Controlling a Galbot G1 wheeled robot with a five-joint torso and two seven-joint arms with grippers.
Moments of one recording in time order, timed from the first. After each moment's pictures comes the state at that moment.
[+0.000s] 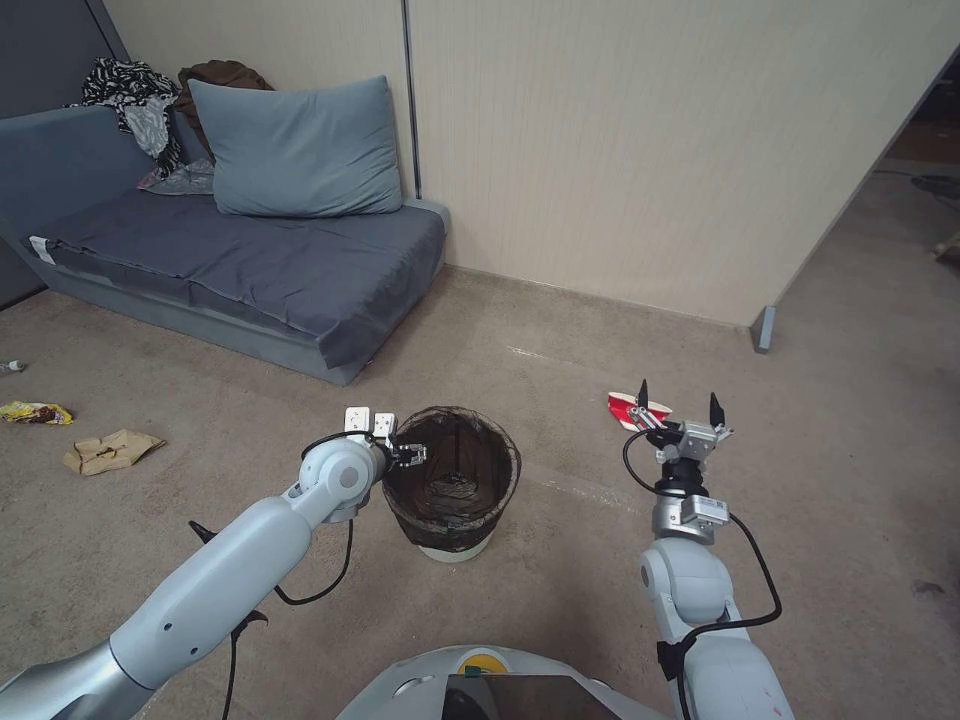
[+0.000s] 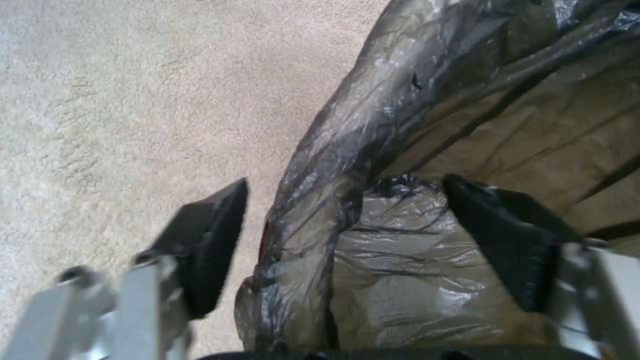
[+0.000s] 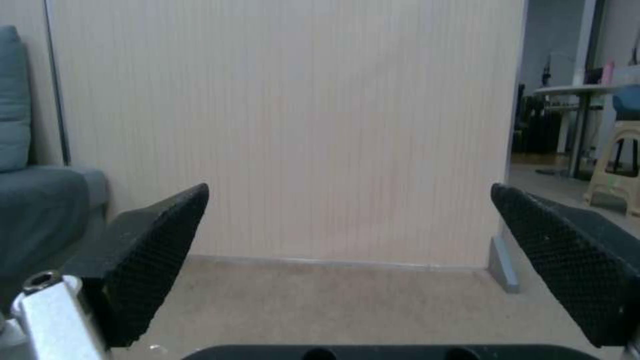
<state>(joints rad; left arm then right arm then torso) 0.85 -0.91 0.13 -1.83 -1.38 0.67 -0.77 -1.41 1.47 0.62 1.87 0.06 0.30 0.24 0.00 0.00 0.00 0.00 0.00</state>
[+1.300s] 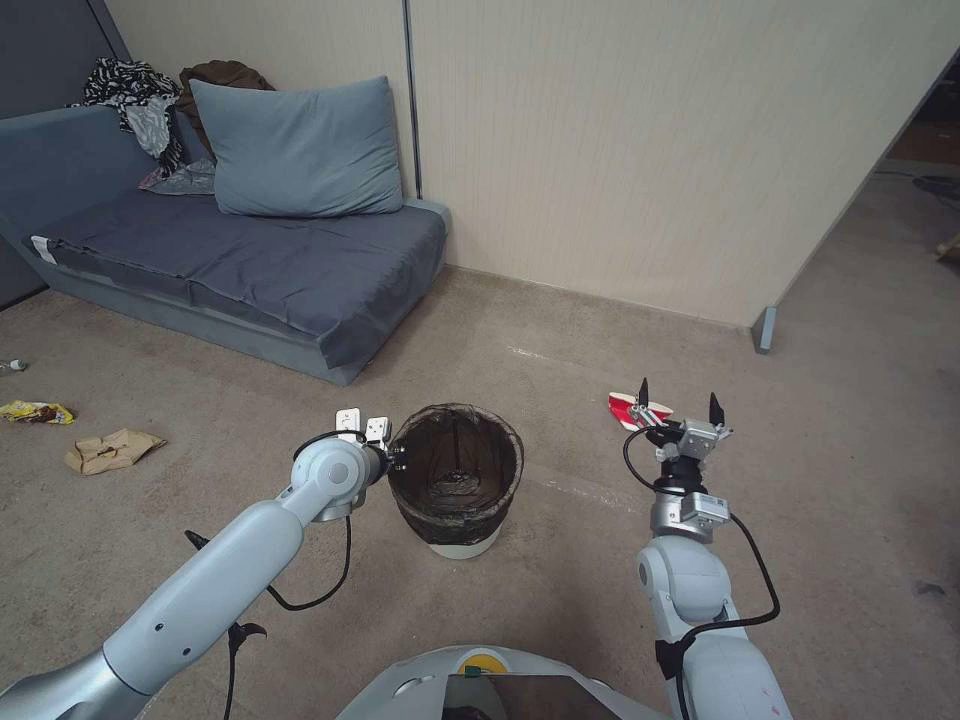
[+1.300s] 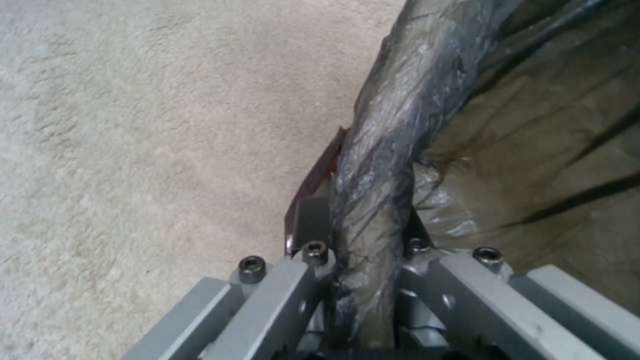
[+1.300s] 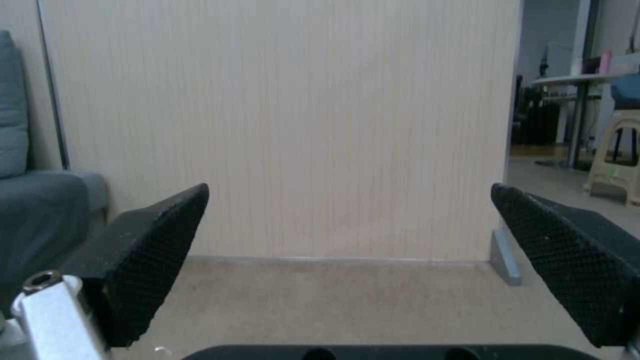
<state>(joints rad) 0.88 -0.91 0.08 -1.83 -1.45 0.67 -0.78 -1.40 1.48 0.62 1.89 0.08 0.28 0.25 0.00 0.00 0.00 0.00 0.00</state>
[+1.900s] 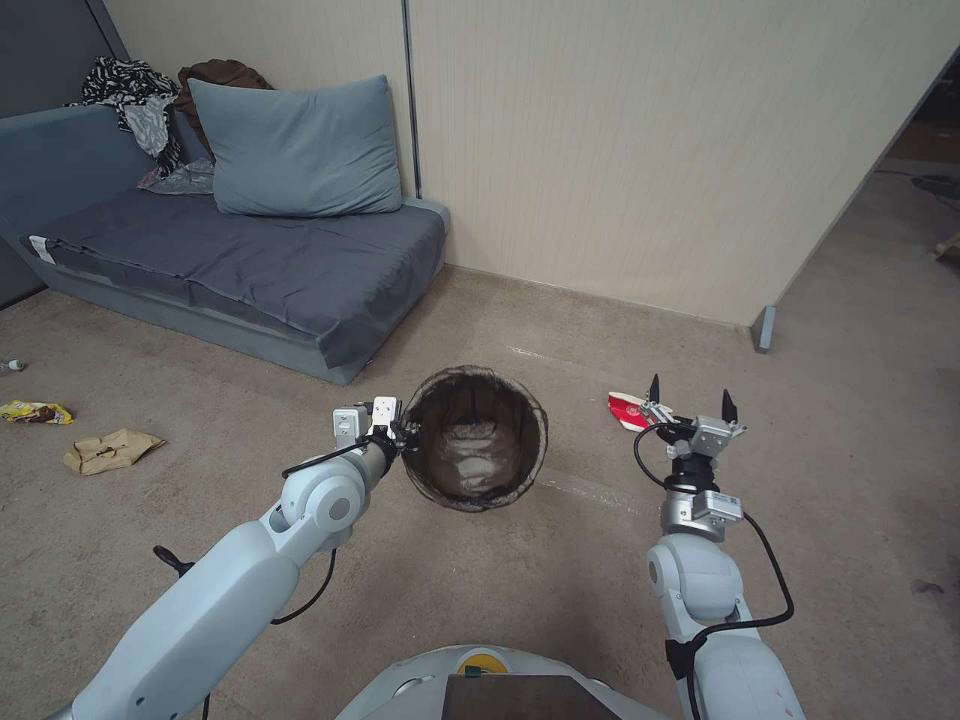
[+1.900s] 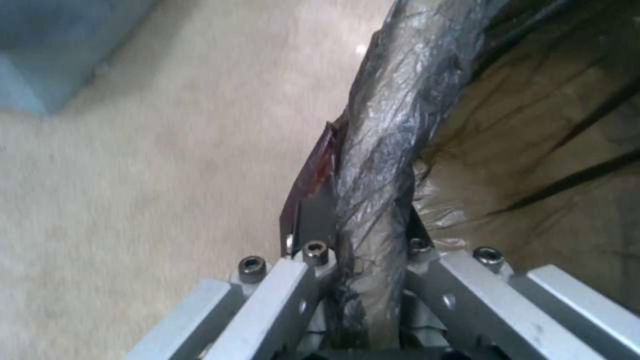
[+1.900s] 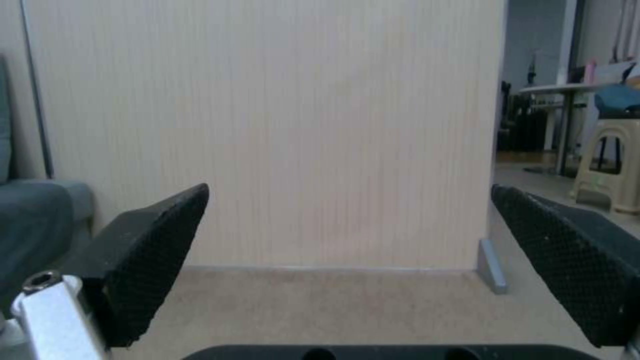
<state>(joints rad) 1.01 -0.94 -0.01 -2.01 -1.07 0.52 -0.55 -1.41 1.46 0.64 1.91 0.09 0.27 0.26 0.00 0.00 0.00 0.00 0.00</state>
